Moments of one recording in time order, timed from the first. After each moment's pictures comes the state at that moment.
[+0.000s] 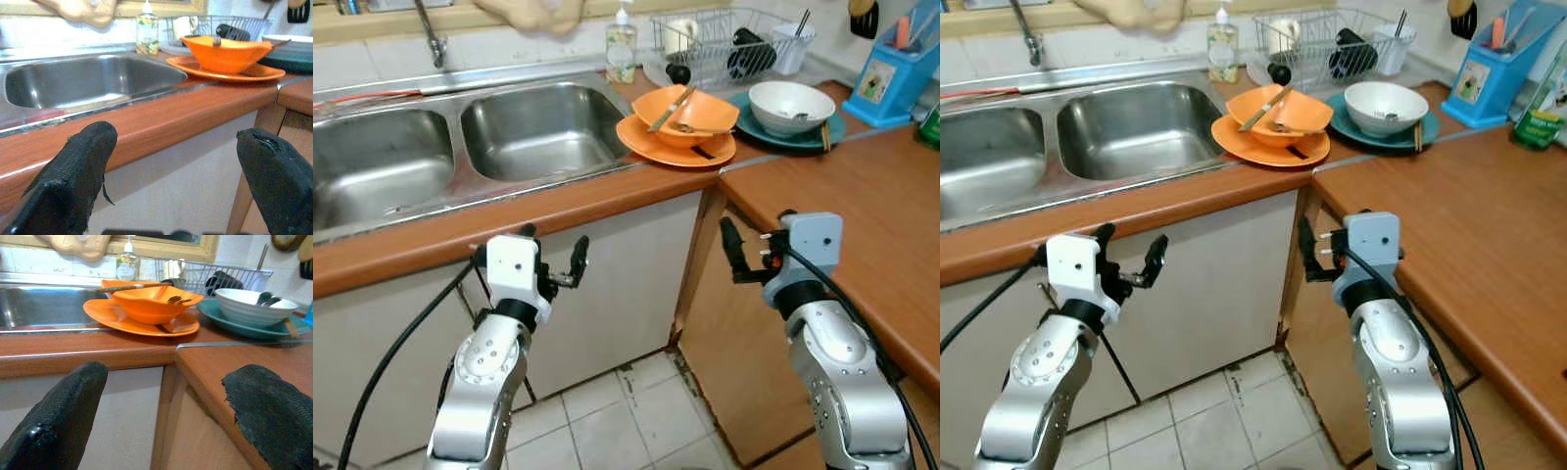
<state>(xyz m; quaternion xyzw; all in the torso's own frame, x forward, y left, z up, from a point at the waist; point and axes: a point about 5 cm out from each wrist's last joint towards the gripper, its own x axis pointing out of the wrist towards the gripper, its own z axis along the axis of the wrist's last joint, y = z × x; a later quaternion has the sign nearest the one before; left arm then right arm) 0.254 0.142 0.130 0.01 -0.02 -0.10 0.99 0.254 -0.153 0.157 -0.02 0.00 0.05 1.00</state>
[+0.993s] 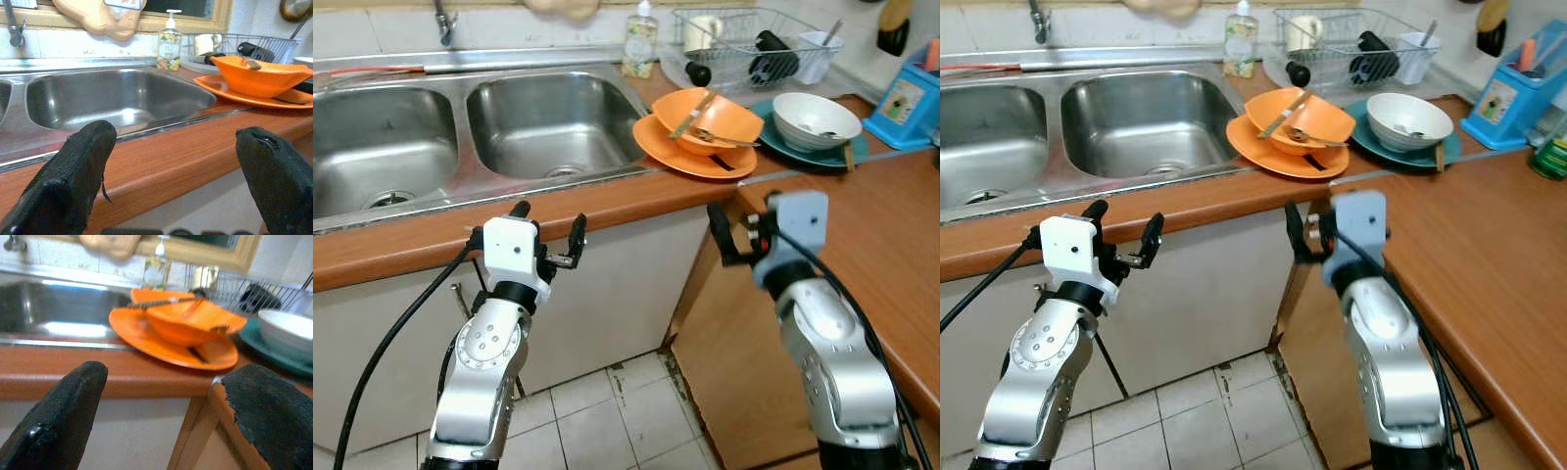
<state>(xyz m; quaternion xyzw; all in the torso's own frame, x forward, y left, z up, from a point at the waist) 0.262 0.142 0.144 0.03 -0.05 -0.08 0.99 0.268 -0.144 0.163 -0.03 -0.01 0.09 1.00</state>
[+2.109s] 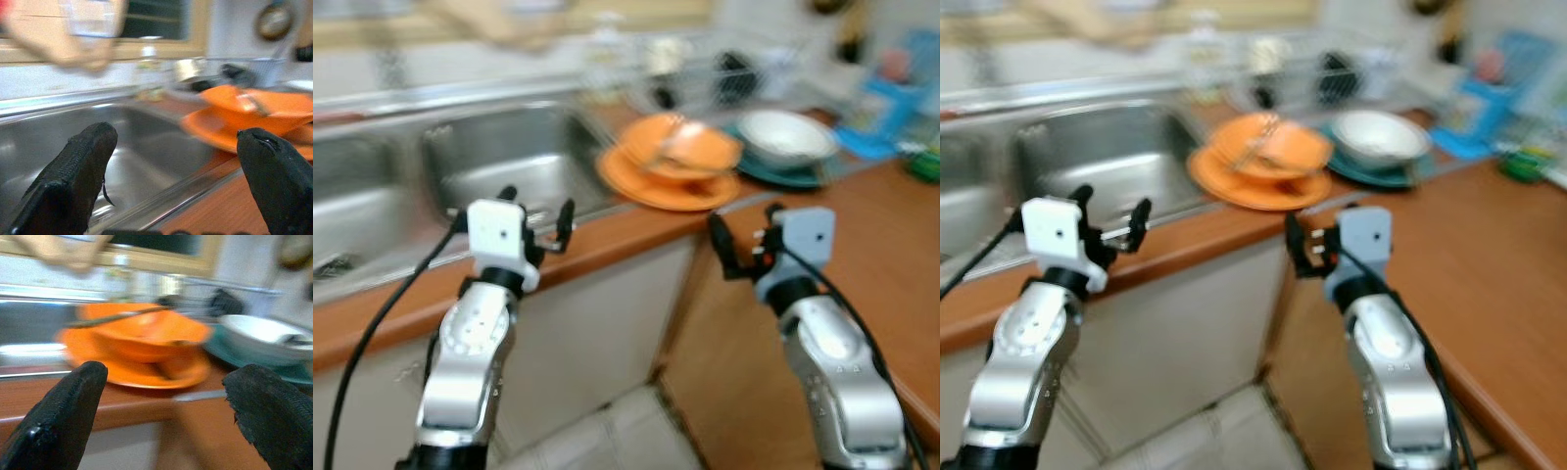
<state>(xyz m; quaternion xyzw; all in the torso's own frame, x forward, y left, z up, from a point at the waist) 0.272 0.143 0.161 0.03 -0.08 -0.09 0.99 0.258 -0.151 0.161 -0.02 -0.02 0.08 1.00</state>
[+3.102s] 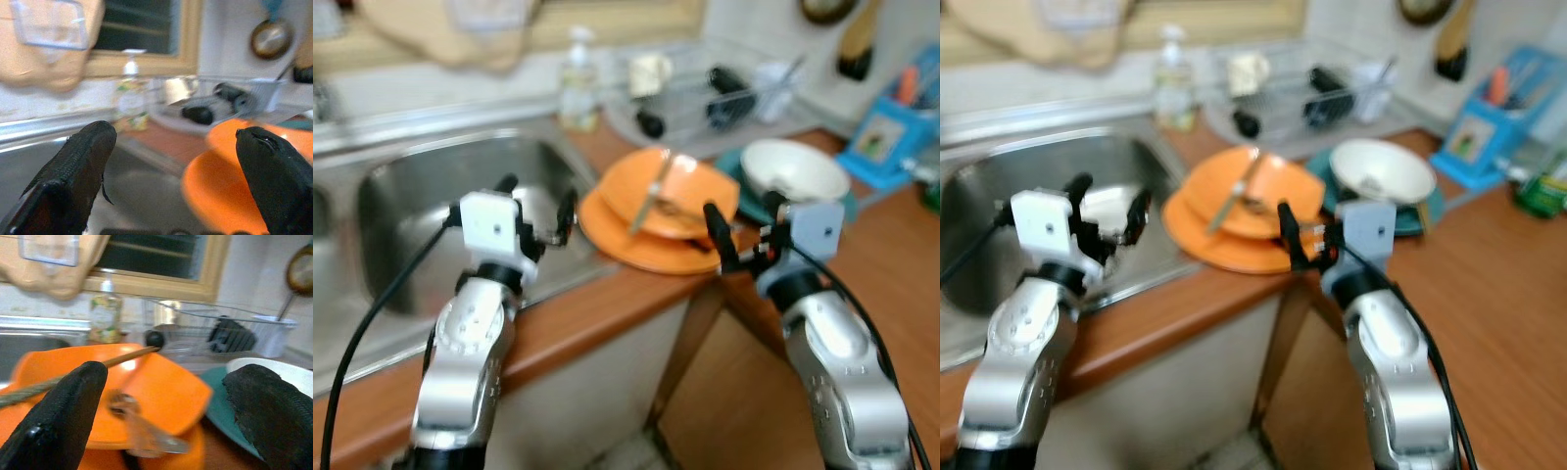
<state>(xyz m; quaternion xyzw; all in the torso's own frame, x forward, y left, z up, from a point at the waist) 0.269 0.143 0.176 0.01 -0.11 -0.11 0.99 0.253 -0.144 0.177 0.00 -0.06 0.12 0.99</state>
